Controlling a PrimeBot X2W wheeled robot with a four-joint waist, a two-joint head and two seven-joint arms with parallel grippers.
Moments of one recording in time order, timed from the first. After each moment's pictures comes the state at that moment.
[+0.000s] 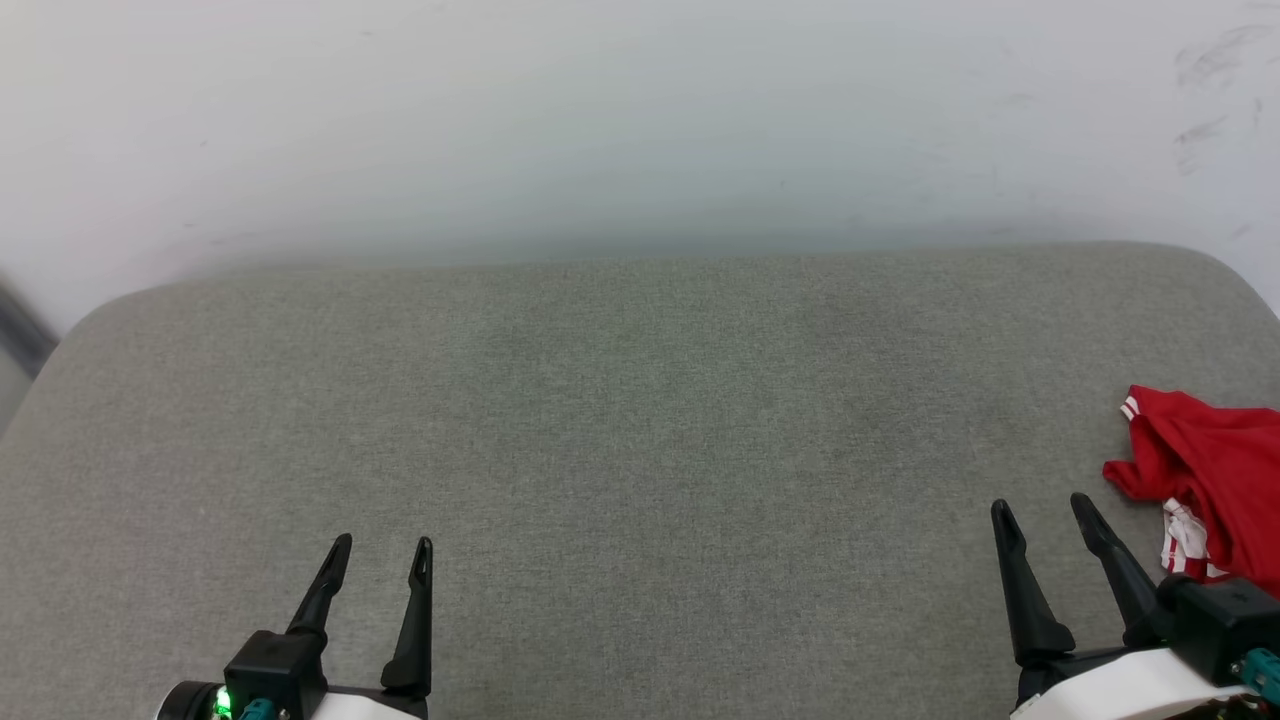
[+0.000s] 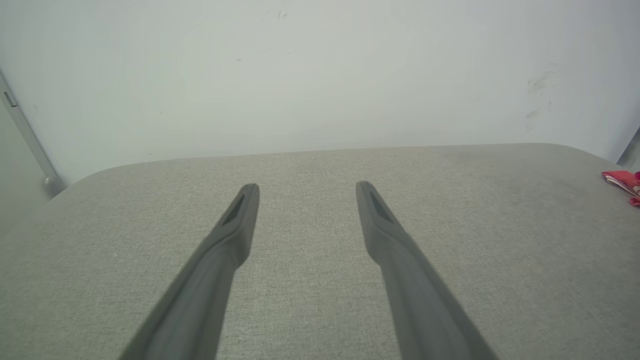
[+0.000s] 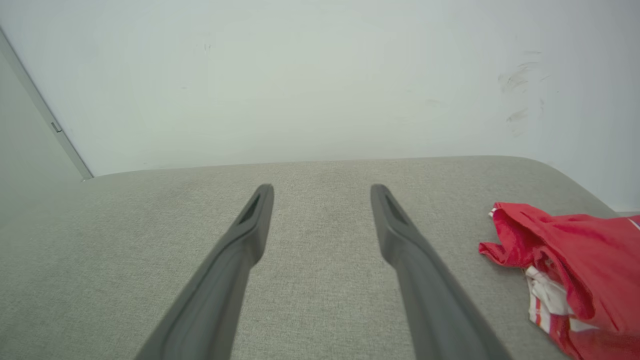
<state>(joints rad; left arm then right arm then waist) 0.10 0.18 -0.12 0.05 -0.22 0.01 -0.26 0.13 -0.05 -0.01 -0.13 0.17 0.13 -0.02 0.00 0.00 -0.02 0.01</state>
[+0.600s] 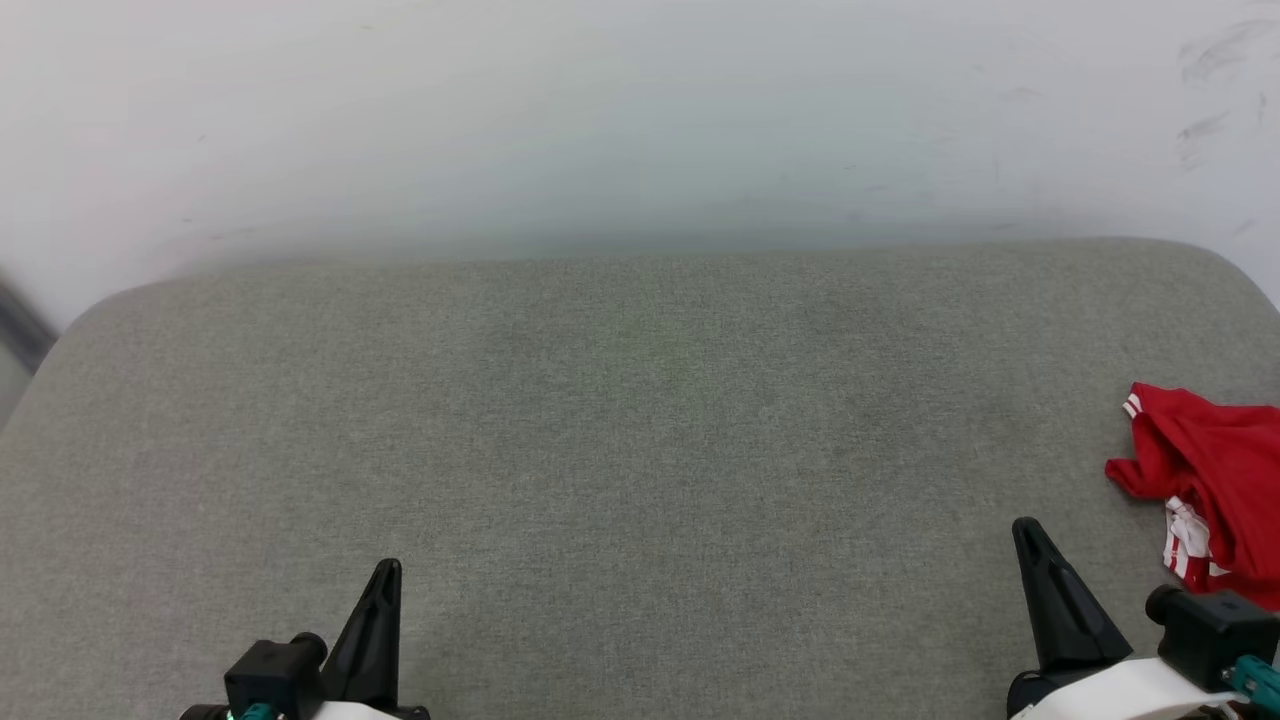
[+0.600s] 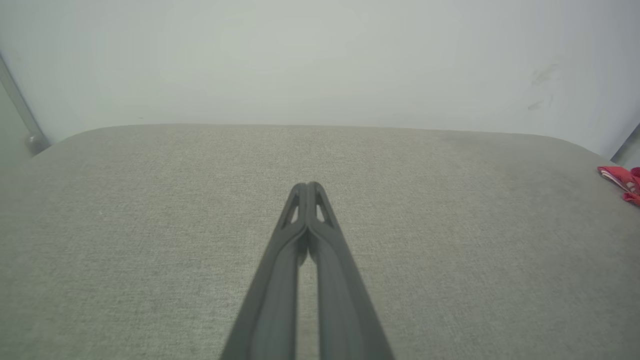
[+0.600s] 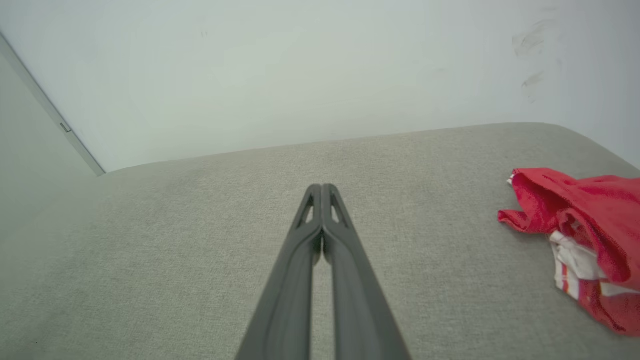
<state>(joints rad) 0.10 0.16 -0.11 0.10 -0.25 -0.02 -0.25 0.14 -0.05 0.00 -0.09 0.22 0.13 -0.02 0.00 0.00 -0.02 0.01</state>
